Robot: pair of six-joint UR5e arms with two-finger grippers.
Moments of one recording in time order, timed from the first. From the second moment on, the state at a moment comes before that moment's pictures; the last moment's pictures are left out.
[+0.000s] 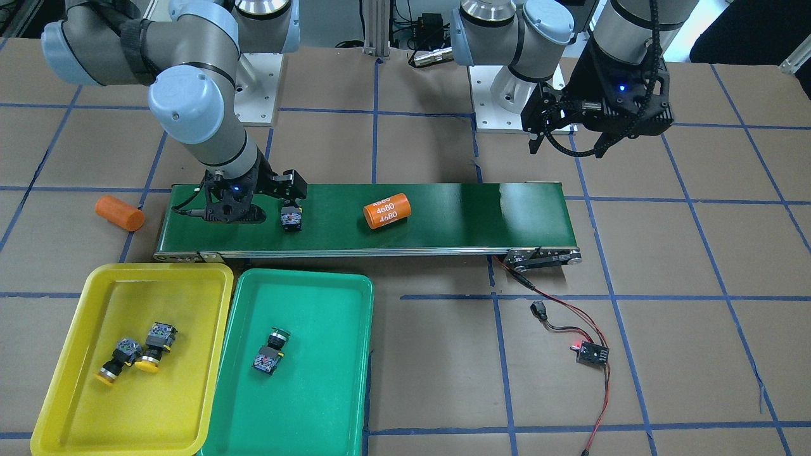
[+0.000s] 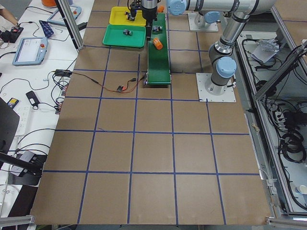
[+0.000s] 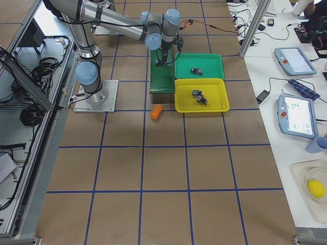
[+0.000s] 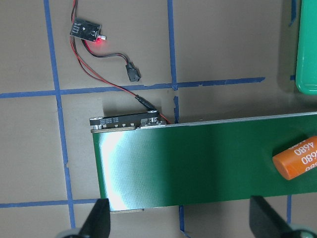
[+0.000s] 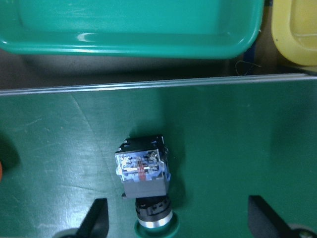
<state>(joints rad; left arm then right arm) -1.51 -1.50 -1.61 -1.59 1.56 0.10 1.64 -1.46 1.98 -1.92 -1.45 0.08</state>
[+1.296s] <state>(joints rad) -1.51 -1.50 -1.61 -1.59 1.56 0.10 1.64 -1.40 1.95 -1.95 -1.46 0.08</state>
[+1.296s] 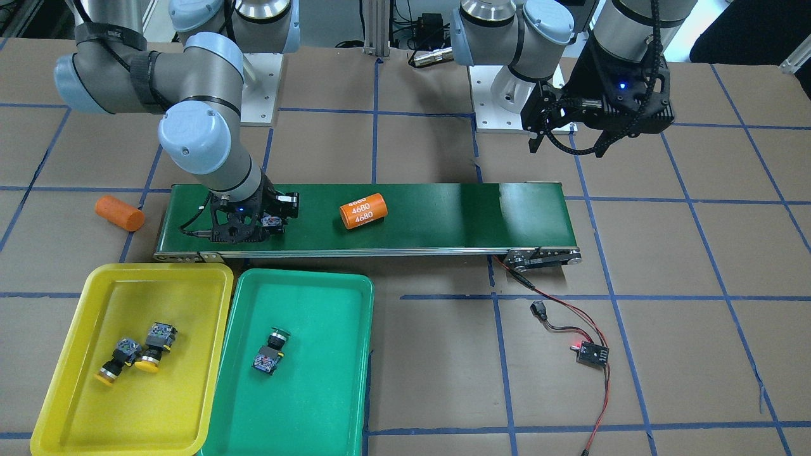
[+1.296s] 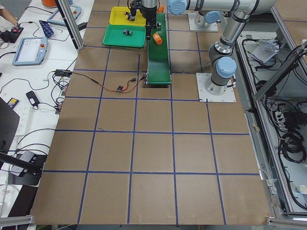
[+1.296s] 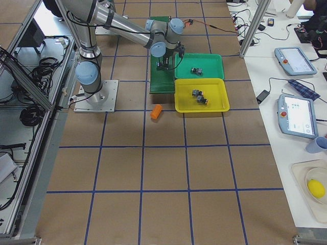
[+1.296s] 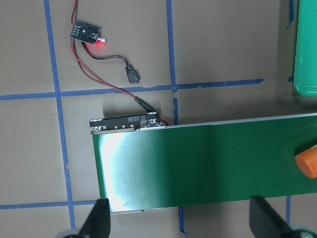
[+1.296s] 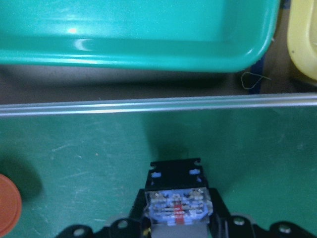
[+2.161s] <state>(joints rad) -1.51 -1.50 -1.61 -1.59 1.56 0.10 1.63 -1.15 1.53 -1.98 -1.49 0.17</state>
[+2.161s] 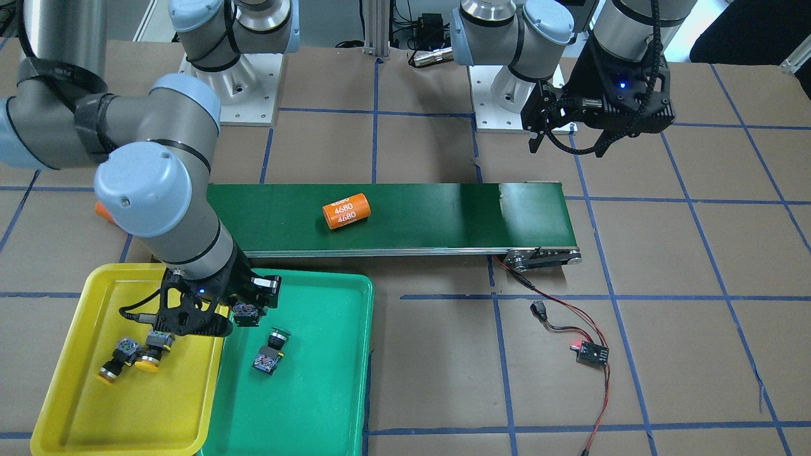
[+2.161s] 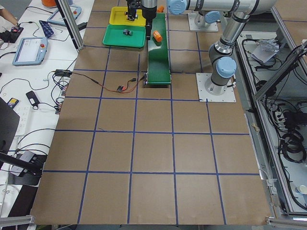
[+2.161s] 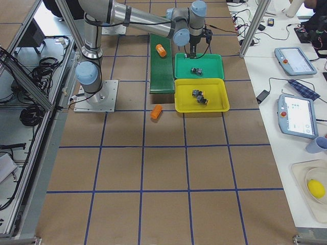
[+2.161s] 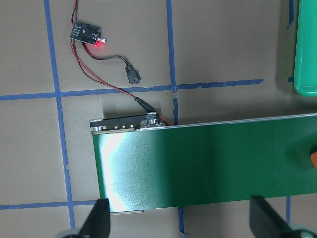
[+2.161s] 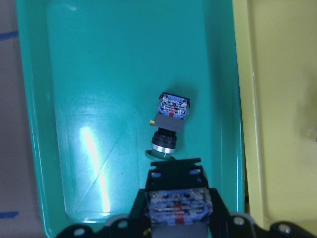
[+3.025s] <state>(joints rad) -1.52 -1.50 -1.61 -1.58 1.56 0.10 1.60 -1.08 1.52 -2.01 -1.51 0.18</state>
